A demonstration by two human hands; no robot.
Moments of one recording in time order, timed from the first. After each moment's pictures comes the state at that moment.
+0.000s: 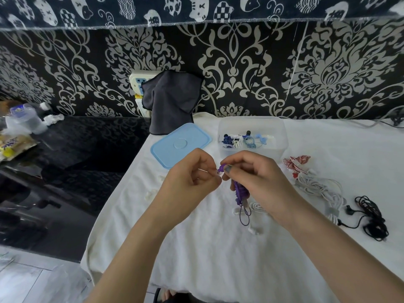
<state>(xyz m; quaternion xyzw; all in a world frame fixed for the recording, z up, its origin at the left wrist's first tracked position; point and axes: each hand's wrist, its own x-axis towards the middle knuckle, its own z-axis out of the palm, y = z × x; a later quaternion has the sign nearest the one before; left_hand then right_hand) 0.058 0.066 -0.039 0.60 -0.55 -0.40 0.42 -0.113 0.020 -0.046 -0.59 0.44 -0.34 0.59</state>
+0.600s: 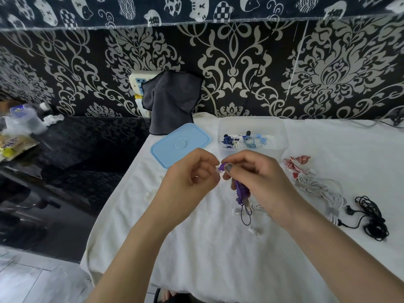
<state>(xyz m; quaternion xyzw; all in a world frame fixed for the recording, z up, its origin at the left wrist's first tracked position) 0.059 0.068 -0.037 0.58 -0.57 -0.38 0.43 -0.112 0.023 -0.042 -0.57 0.44 -0.37 0.59</state>
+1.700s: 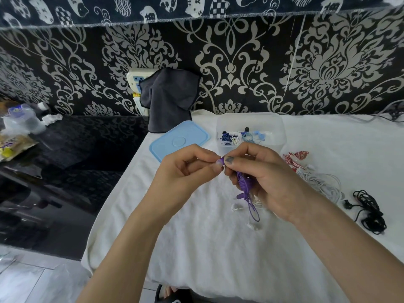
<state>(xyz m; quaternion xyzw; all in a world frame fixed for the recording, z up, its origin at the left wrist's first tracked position) 0.060 0.069 -0.030 0.48 -0.51 -0.50 0.52 -0.116 0.022 -0.028 -0.46 0.36 -0.36 0.73</state>
